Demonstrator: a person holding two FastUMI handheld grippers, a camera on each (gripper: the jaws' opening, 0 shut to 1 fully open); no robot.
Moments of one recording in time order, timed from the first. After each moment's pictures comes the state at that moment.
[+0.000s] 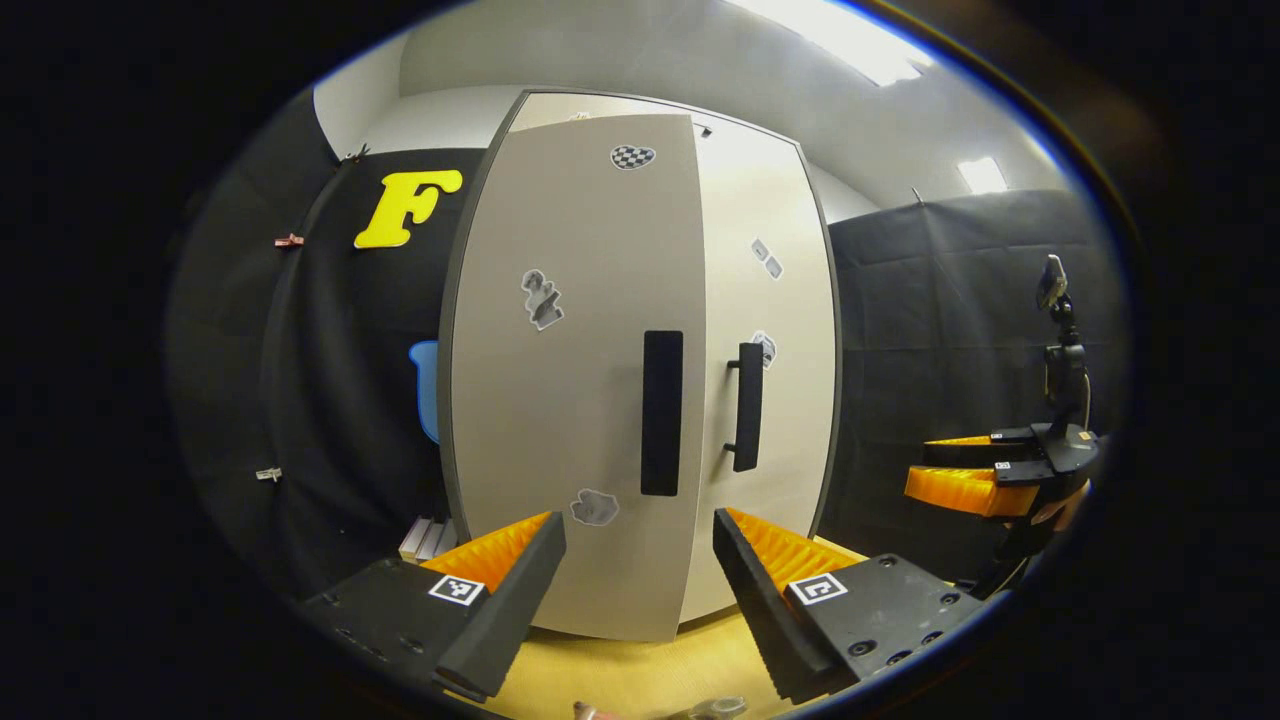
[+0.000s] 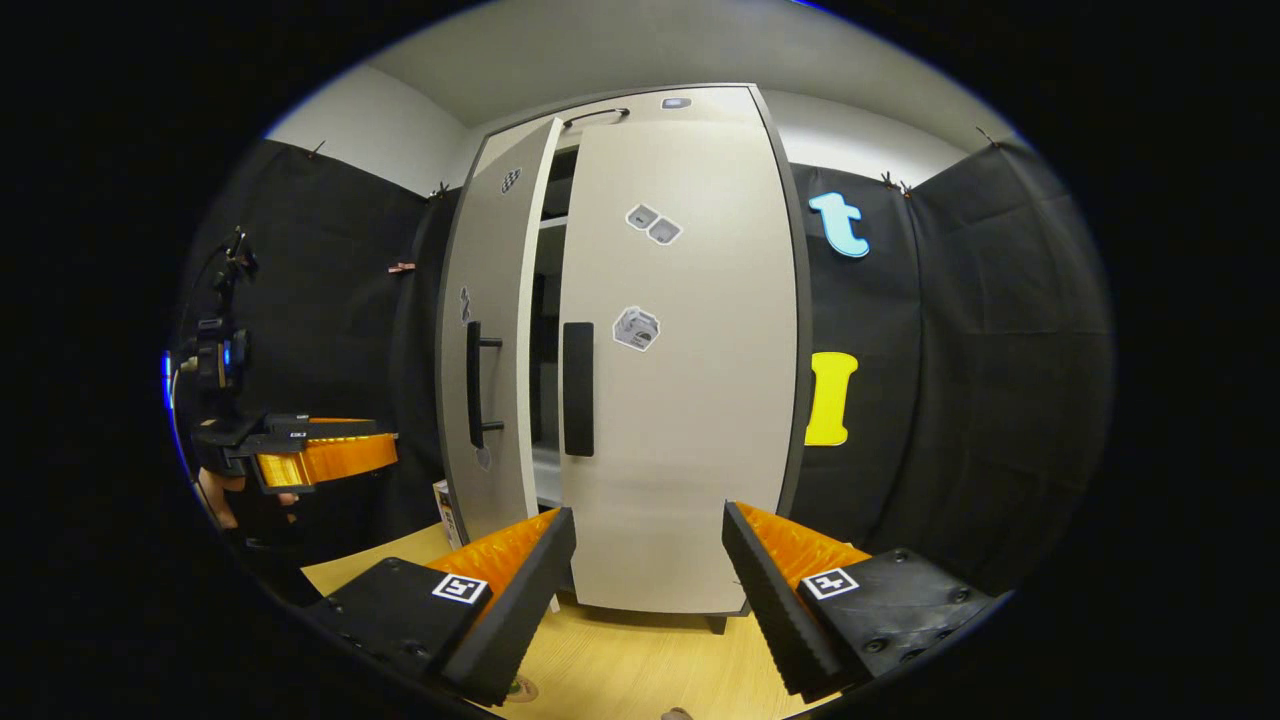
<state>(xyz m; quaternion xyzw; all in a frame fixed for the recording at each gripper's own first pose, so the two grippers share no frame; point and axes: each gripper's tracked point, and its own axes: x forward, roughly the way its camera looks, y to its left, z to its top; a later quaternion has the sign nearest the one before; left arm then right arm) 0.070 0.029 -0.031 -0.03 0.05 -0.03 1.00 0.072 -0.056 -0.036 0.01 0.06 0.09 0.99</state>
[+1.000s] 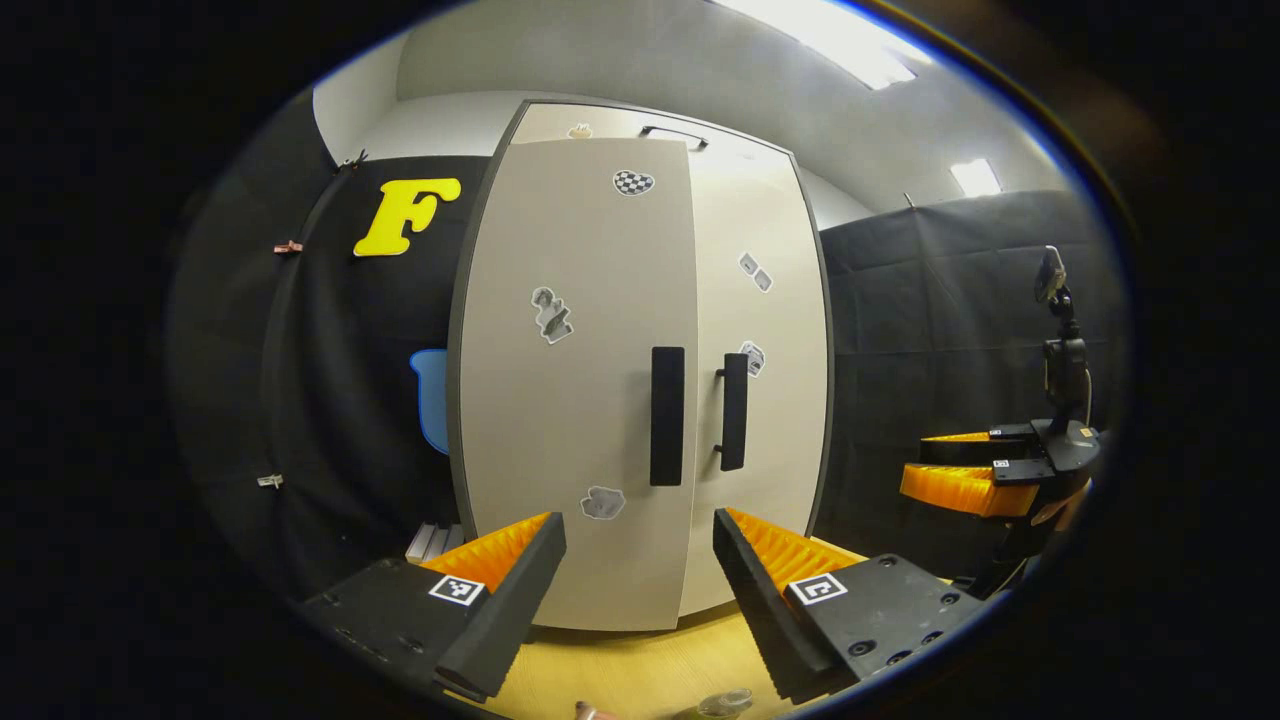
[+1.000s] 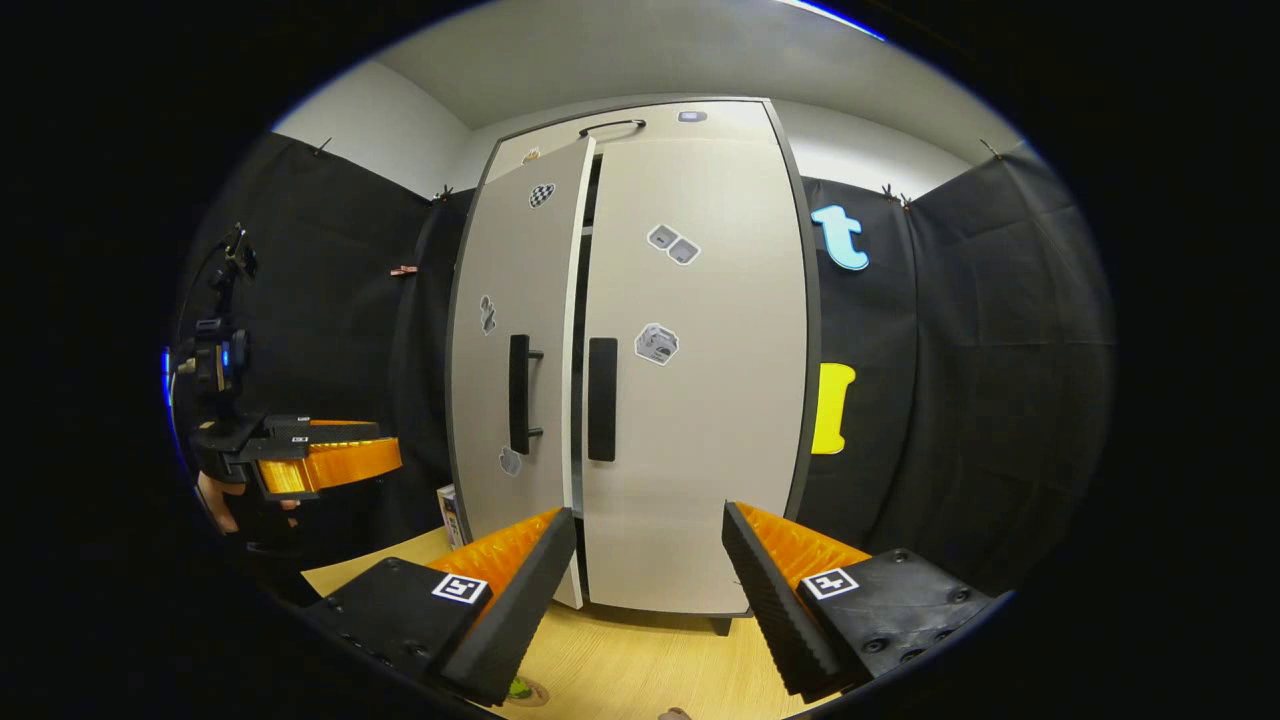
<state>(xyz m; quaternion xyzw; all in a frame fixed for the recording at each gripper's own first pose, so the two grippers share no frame) 0.056 0.037 -0.021 -0.03 0.03 -0.04 1.00 0.065 -0.036 -0.022 0.01 0.05 0.08 1.00</state>
